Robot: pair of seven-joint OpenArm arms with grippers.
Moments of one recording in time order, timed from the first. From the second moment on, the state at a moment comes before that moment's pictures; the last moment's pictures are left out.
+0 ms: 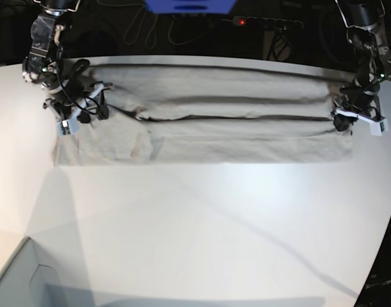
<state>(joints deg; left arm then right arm) 6.0 -15.7 -28.9 58.8 -30.1 -25.7 20.9 -12.0 3.1 25.2 77.6 -0.4 39.7 -23.5</state>
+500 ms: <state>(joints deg) 7.4 -14.6 -28.2 79.4 -28.4 -23.4 24.6 -11.1 2.9 25.2 77.5 -0.9 39.7 -24.3</state>
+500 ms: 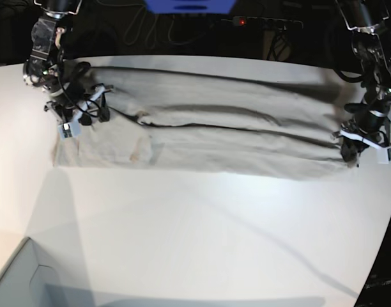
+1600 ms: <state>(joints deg) 6.8 7.8 10.9 80.1 -0.8 -14.1 25.4 -11.2 2.2 25.1 77.6 -0.8 39.7 -23.9</state>
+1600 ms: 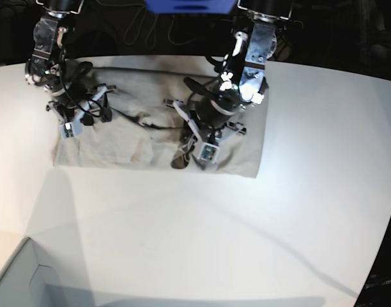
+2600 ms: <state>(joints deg) 1.1 7.6 24.0 73.1 -8.4 -10.8 25.3 -17.8 0.0 26.5 101.8 -1.7 39.9 -27.1</state>
